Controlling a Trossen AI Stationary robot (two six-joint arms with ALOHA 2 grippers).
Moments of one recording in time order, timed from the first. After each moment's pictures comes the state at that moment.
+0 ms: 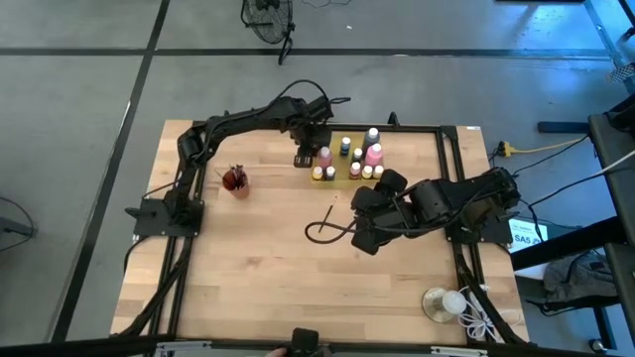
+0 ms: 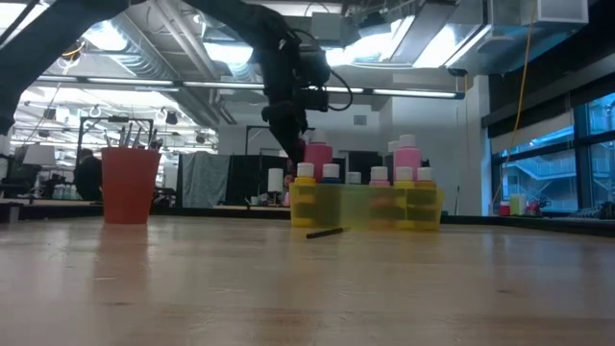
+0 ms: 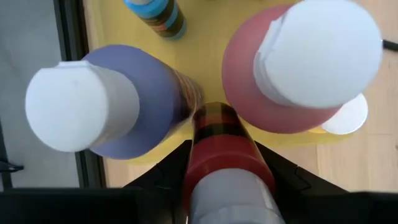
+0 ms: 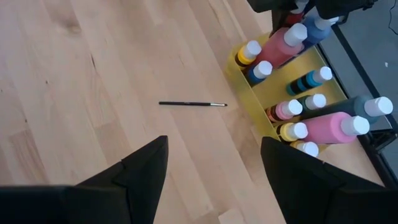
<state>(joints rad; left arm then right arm) 0.51 2.06 1.84 -1.02 0.04 0.58 0.40 1.80 2.10 -1.57 0.52 0.71</state>
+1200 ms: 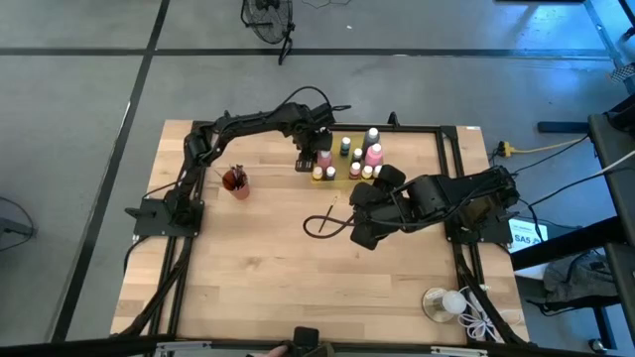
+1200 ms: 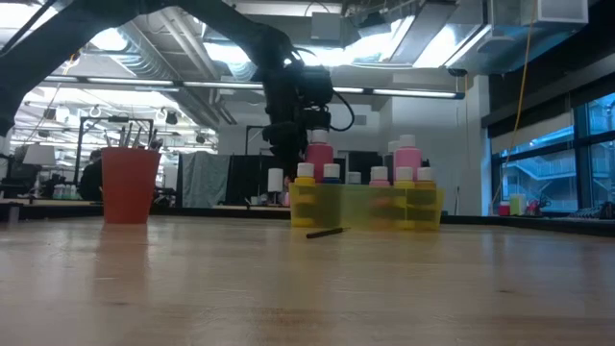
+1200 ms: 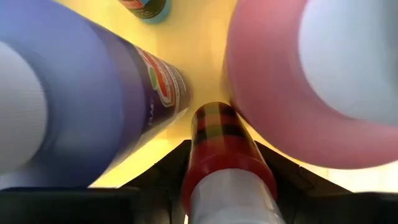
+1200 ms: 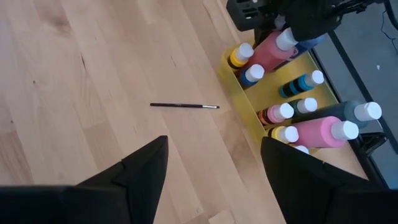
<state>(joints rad) 0.51 2.13 1.80 -0.97 0.05 0.59 0.37 1.80 2.10 -1.57 0.52 0.66</state>
